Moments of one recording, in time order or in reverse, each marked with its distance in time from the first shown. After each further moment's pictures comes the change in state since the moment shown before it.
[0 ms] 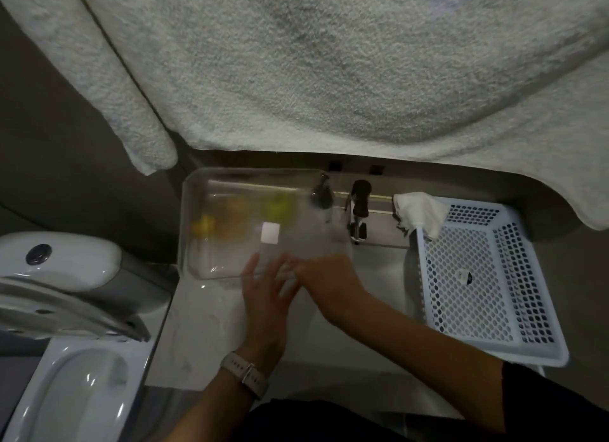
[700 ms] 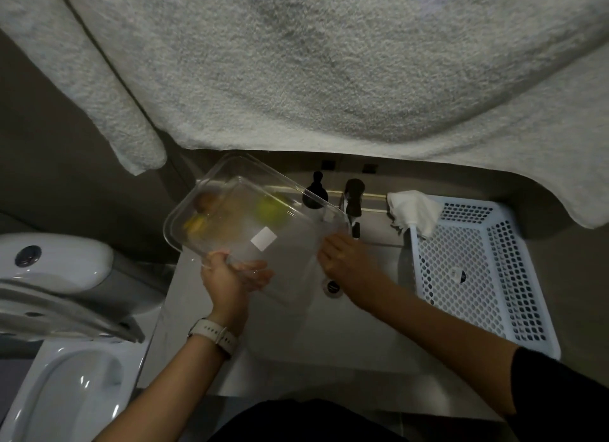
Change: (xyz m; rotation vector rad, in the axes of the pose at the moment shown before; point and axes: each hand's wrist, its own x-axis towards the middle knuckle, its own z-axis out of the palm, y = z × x) left_hand 0.042 0.034 -0.008 0.215 0.237 -0.062; right_hand -0.018 0.067 0.033 -0.385 -0.187 -0.093
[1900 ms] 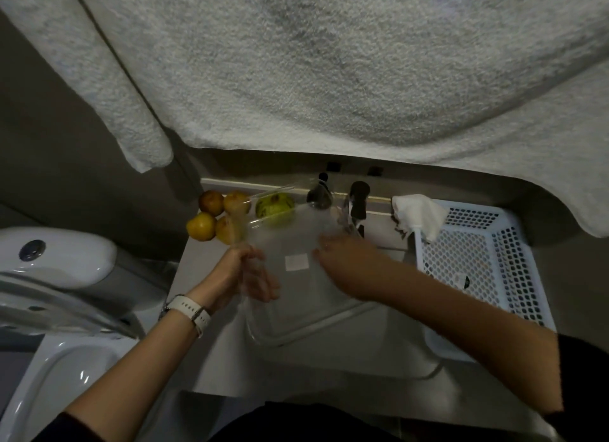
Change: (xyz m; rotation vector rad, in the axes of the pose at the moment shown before) left_hand 0.008 0.038 -0.004 0.485 -0.520 -0.238; right_hand 0.015 0.014 -0.035 0.184 -0.212 -0.067
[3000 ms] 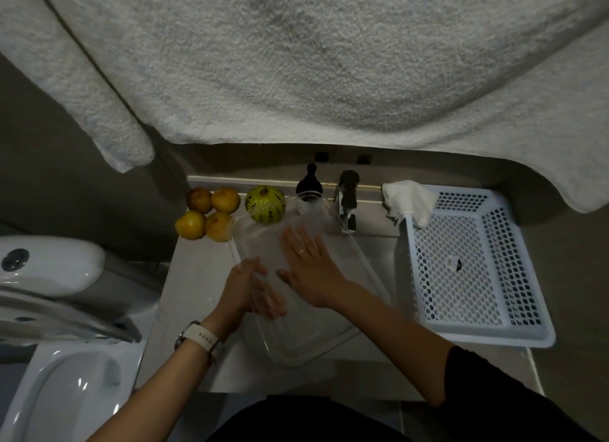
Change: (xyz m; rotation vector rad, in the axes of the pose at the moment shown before) left_hand 0.028 -0.055 0.012 -0.041 0.230 0.036; right_hand 0.043 -0.041 0.083 0.464 0.056 0.197
